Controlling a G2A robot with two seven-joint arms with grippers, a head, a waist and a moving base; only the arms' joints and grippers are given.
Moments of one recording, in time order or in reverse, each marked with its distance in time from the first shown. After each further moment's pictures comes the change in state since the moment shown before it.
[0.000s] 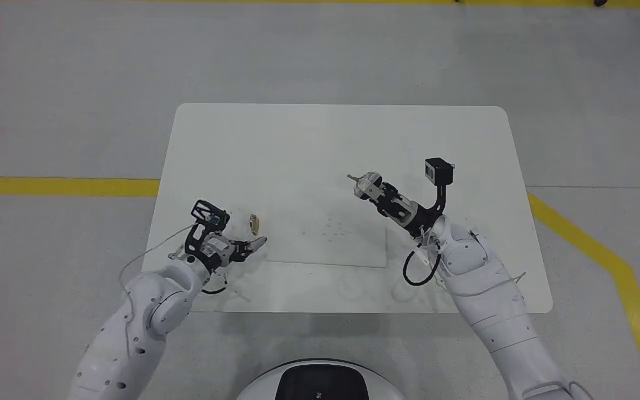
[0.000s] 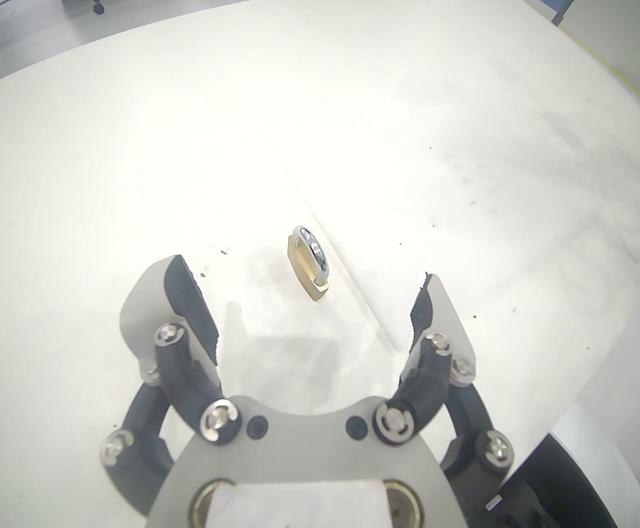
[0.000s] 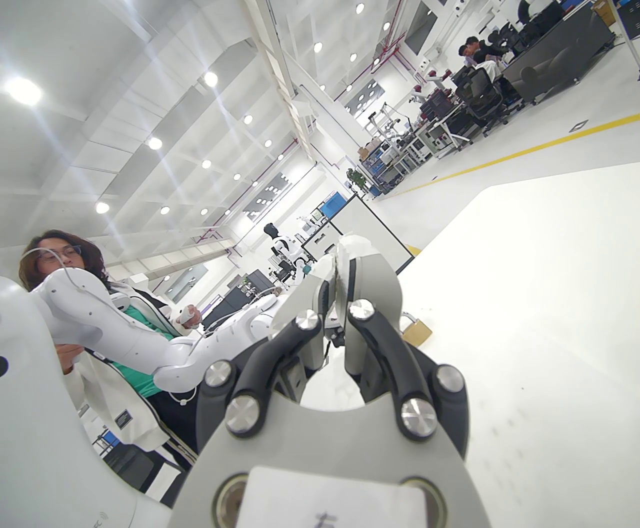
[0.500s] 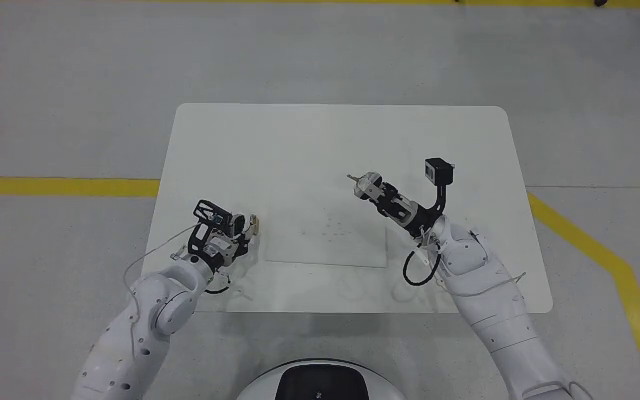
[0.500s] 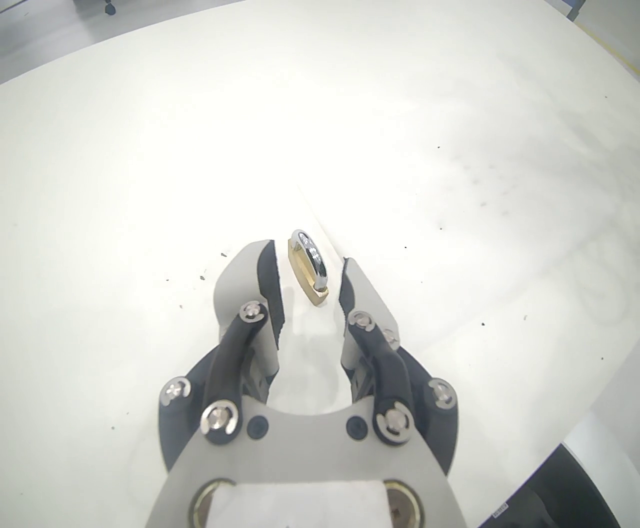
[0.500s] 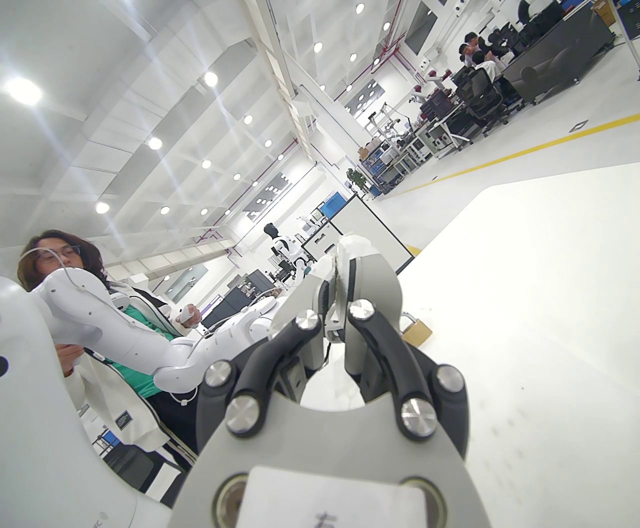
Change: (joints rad) left arm 0.003 -0.006 0.007 -0.014 0.000 0.042 -0.001; right arm 0.000 0.000 0.000 0.000 0.000 0.000 0.000
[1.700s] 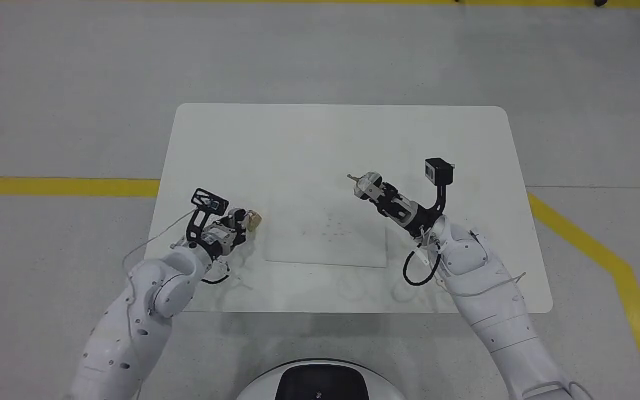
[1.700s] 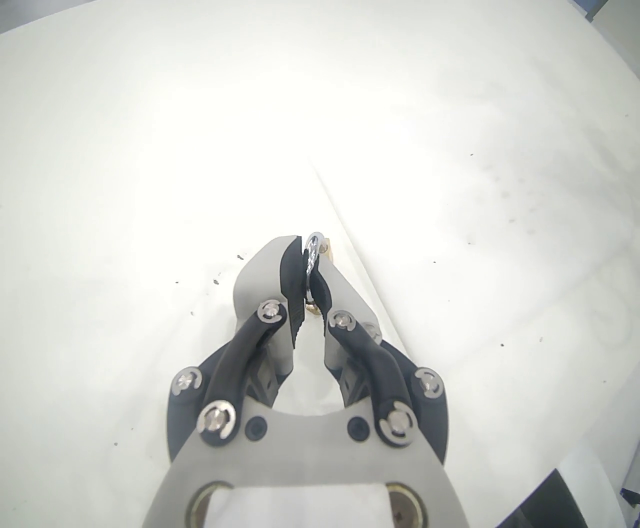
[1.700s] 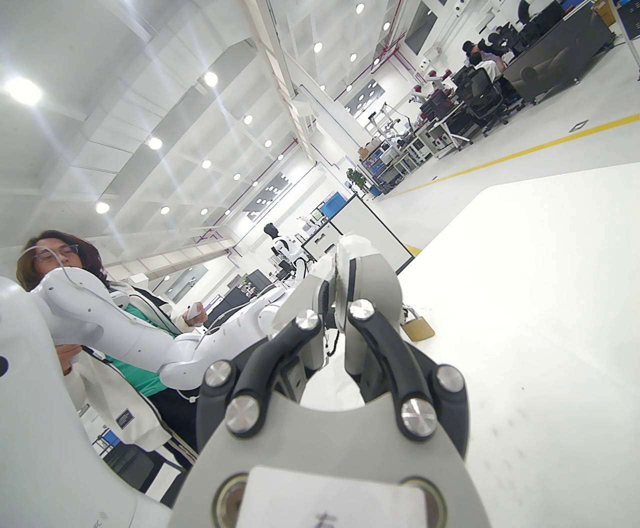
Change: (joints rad) left arm -0.090 -0.013 -0.019 0.078 -0.184 -0.043 -0.104; right arm 0.000 0.000 0.000 0.000 0.000 0.000 0.000
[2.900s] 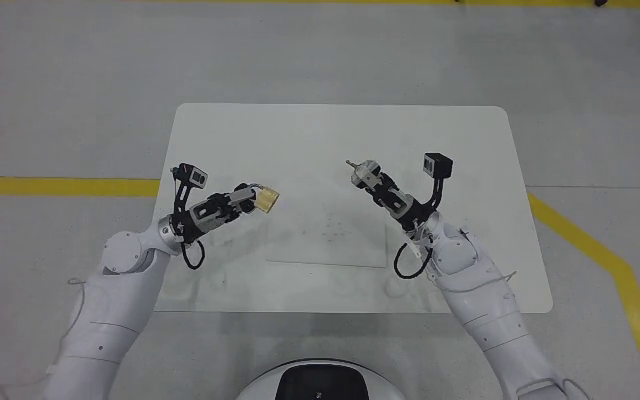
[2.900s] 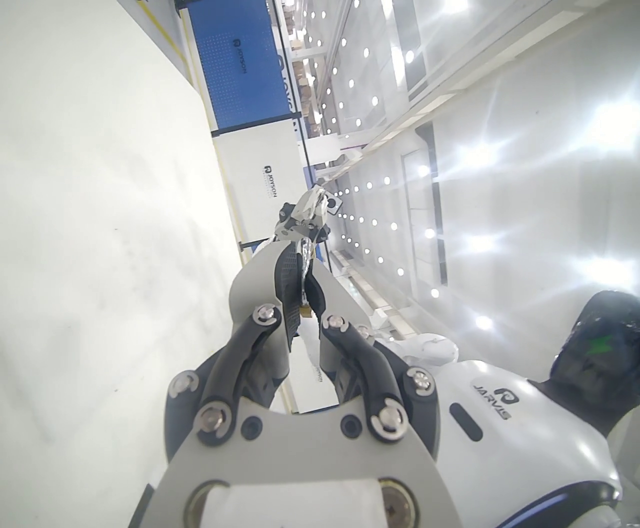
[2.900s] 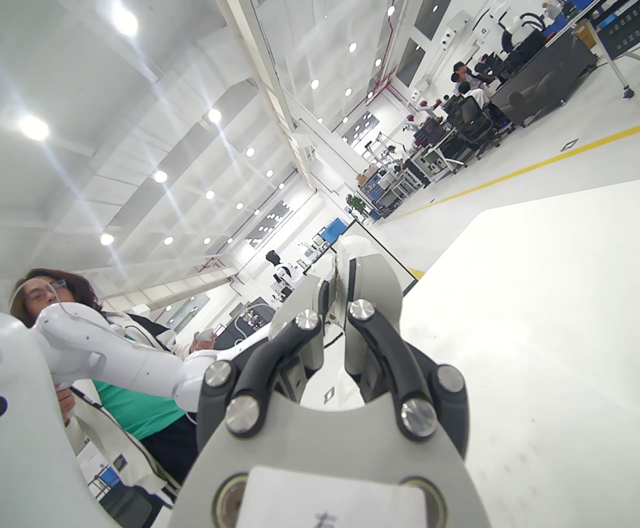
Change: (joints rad) left arm -0.263 -0.012 0.017 0.358 -1.604 -0.115 -0.697; right arm 0.034 -0.035 -0.065 0.003 -0.029 0.079 -0.165
